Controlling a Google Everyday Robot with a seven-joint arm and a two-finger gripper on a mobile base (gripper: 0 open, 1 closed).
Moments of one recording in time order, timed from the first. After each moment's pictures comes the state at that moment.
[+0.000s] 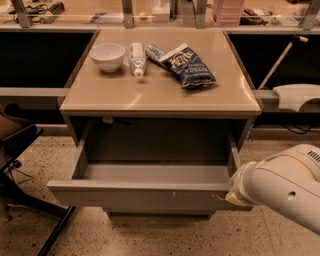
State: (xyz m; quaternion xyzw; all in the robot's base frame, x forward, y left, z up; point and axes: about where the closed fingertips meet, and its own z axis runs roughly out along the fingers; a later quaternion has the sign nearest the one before) arm 0.441 -0.221 0.670 -0.52 0.83 -0.11 0.19
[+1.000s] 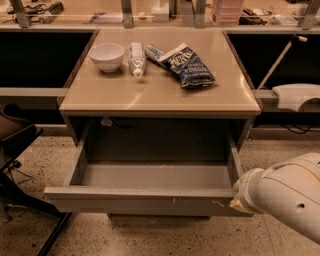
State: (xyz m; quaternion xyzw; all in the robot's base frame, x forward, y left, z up) arm 0.423 -0.230 0.671 -0.52 0.83 -0.12 0.19
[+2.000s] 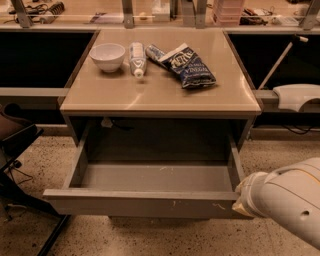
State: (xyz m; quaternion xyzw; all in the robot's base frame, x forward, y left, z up) arm 0.414 -0.232 0.673 -0.52 0.83 -0.13 0.19
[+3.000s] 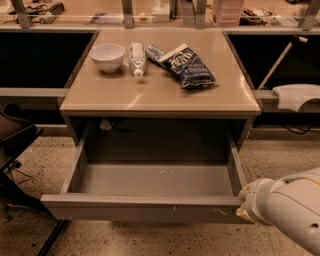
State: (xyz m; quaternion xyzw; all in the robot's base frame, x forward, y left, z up) arm 0.397 -0.242 0.673 -0.51 0.83 -0.13 0.19
